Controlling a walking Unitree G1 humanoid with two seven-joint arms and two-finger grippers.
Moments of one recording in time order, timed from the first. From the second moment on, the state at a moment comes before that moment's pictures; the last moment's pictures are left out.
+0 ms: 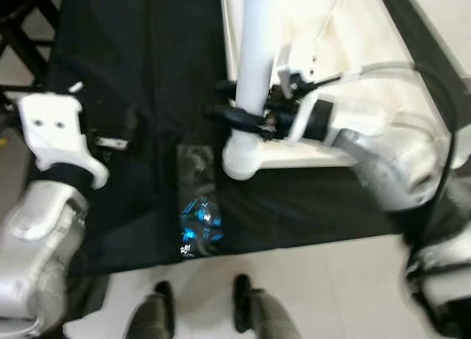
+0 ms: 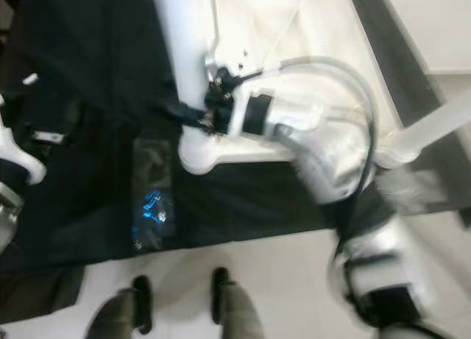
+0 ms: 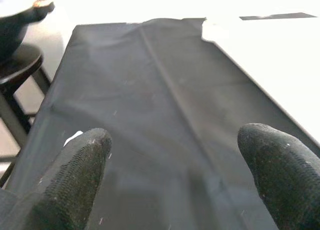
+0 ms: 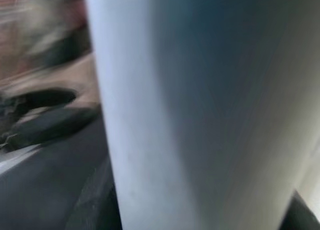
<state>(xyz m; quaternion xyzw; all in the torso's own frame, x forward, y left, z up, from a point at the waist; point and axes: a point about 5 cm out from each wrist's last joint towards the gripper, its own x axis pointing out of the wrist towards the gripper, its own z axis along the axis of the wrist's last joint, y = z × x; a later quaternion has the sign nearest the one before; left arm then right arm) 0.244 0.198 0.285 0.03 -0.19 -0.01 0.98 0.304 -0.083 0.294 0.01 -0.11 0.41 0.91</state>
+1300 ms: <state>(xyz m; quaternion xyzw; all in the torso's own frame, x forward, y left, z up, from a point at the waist) 0.272 0.192 0.295 0.02 -0.24 -0.05 0.97 0.301 -0.077 0.278 -0.11 -0.12 0.50 0.85</state>
